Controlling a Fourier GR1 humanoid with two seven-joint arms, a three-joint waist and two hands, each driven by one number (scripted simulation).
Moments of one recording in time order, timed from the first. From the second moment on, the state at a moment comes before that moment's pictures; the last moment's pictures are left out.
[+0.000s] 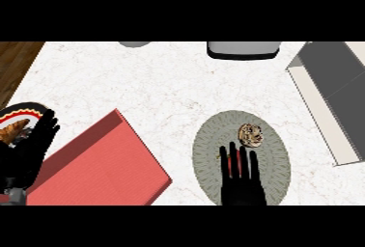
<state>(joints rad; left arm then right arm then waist) 0.02 0.44 0.01 -1.42 0.24 0.07 0.06 0.18 0.00 0.70 -1.83 1.71 0.24 0.66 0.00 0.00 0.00</state>
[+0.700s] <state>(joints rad) 0.00 0.39 0.07 -1.39 0.17 0.01 0.06 0.01 -0.03 0.56 -1.67 1.61 0.24 0.65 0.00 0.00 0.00</state>
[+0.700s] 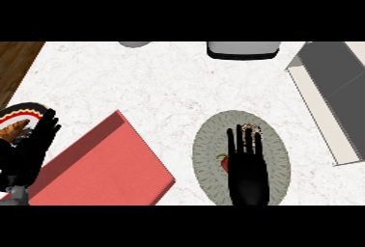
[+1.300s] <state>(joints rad) 0.02 0.35 0.13 -1.42 0.14 -0.04 0.09 -0.08 -0.02 0.46 -1.50 1.58 0.14 0.58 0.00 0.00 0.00</state>
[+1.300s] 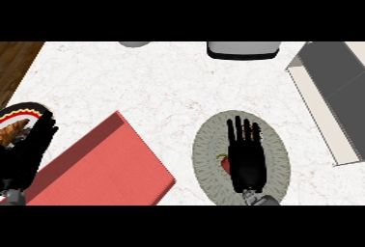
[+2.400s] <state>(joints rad) 0.01 0.30 0.18 -1.42 0.08 -0.08 0.10 -0.10 -0.03 0.44 -1.50 1.64 0.03 0.51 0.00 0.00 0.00</state>
